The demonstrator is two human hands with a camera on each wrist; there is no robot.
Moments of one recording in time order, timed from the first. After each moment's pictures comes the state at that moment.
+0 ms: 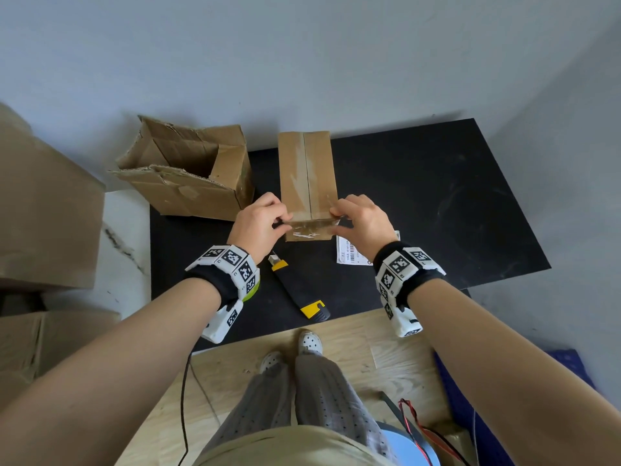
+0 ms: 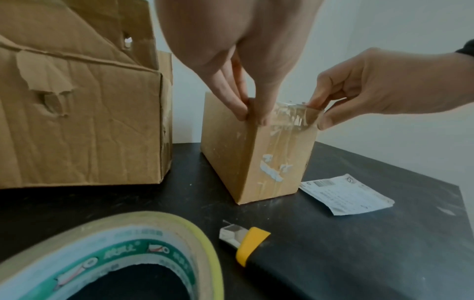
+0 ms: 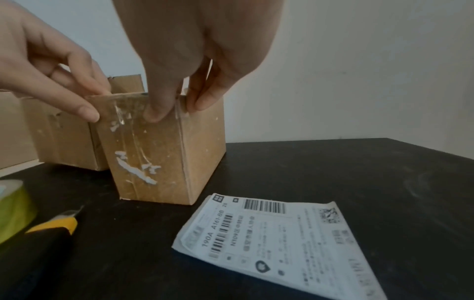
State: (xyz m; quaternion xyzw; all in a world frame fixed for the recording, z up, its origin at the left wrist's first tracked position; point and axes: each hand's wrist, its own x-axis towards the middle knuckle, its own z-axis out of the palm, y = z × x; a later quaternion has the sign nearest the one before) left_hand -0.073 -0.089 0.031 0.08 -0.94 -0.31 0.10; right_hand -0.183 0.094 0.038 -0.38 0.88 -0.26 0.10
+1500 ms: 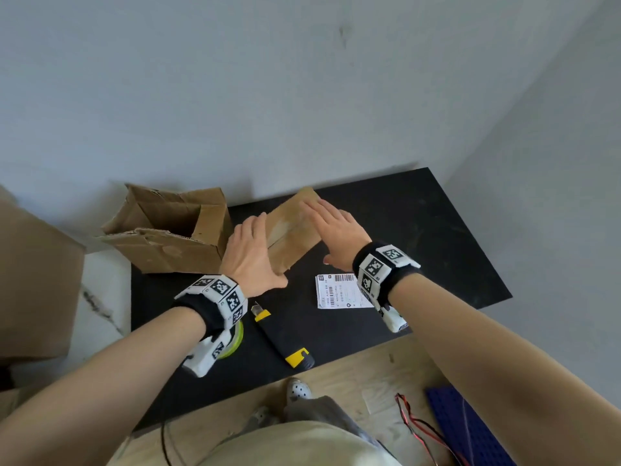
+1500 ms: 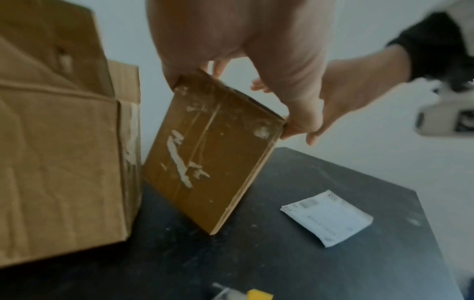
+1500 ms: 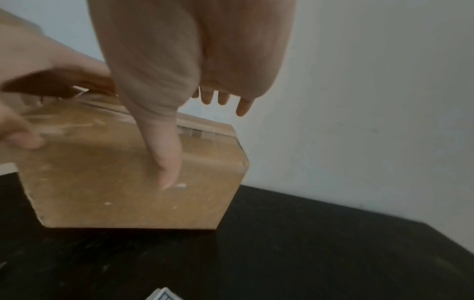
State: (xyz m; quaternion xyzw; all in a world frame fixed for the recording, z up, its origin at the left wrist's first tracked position) left_hand -0.107 -0.080 0.081 0.16 -0.97 -0.17 -0.02; right_hand -0.228 0.074 0.093 -0.47 0.88 -0.01 0.13
